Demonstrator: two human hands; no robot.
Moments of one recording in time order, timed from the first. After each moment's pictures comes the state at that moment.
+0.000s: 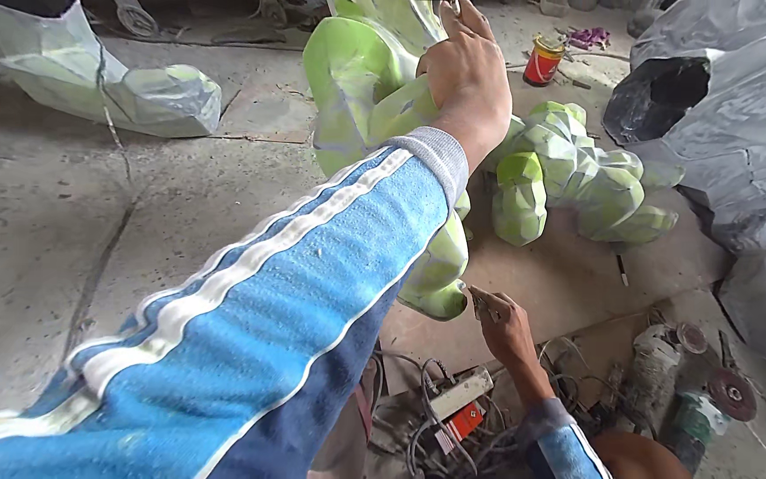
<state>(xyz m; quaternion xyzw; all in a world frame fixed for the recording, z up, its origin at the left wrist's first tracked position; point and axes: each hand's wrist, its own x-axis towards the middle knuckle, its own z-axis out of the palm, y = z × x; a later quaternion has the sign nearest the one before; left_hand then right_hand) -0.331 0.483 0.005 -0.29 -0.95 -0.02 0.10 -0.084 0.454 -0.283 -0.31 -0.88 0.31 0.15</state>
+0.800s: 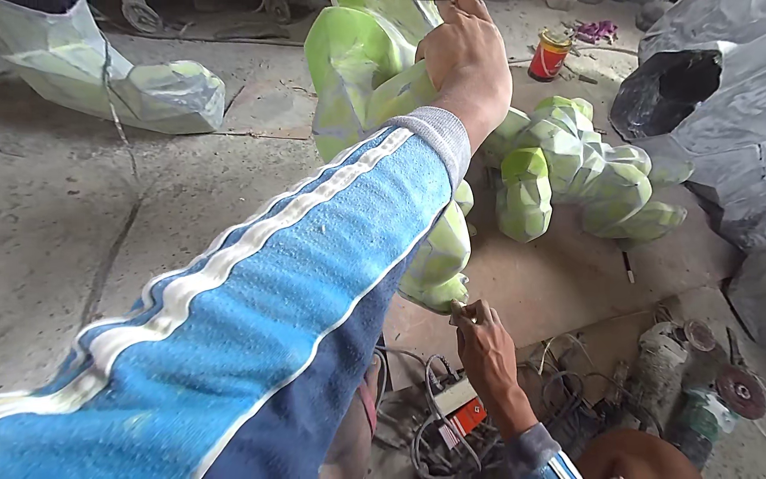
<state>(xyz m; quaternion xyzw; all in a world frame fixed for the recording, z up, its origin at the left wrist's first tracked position) -0.342 0.483 0.007 -0.29 -0.95 -0.04 0.09 -0.093 0.385 -0.280 -0.28 -0.95 0.09 0.10</state>
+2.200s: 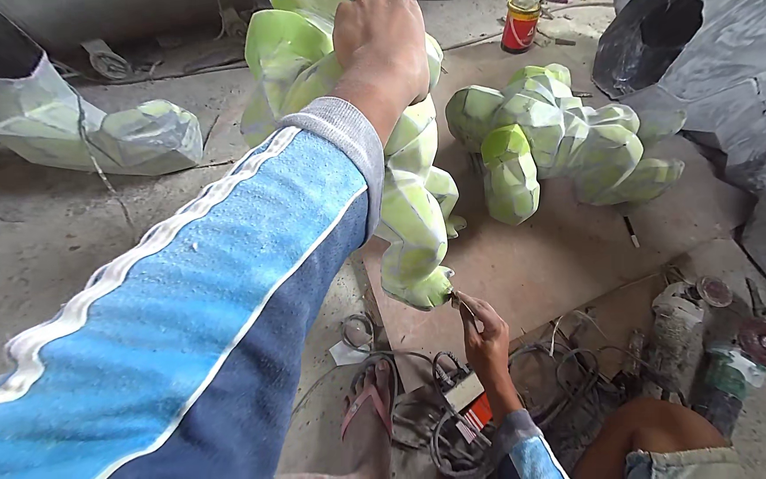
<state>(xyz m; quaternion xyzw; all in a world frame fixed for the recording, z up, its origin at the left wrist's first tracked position) -0.362 0.472 0.011 -0.36 -0.93 0.03 0.09 -0.091 0.387 -0.342 -0.30 -0.75 0.46 0.38</state>
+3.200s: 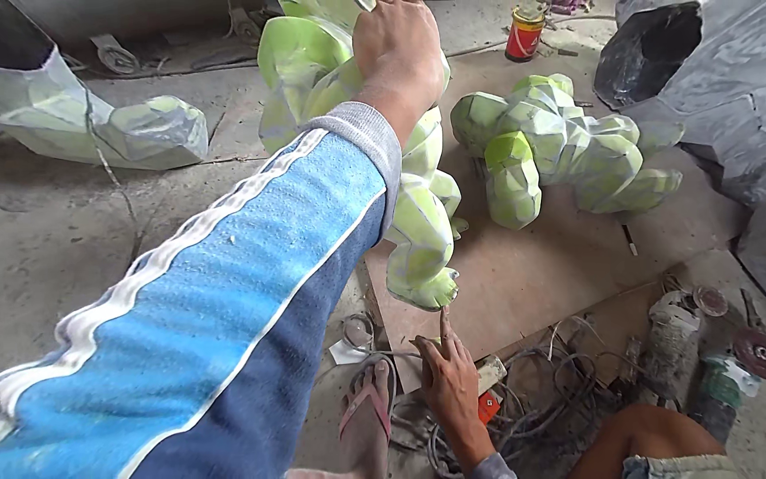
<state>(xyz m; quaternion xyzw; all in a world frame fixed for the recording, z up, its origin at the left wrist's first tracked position) -0.414 0.522 -0.030 -0.30 -0.94 -0.03 0.18 -0.091 0.303 -0.339 -0.30 -0.92 0.19 0.19</state>
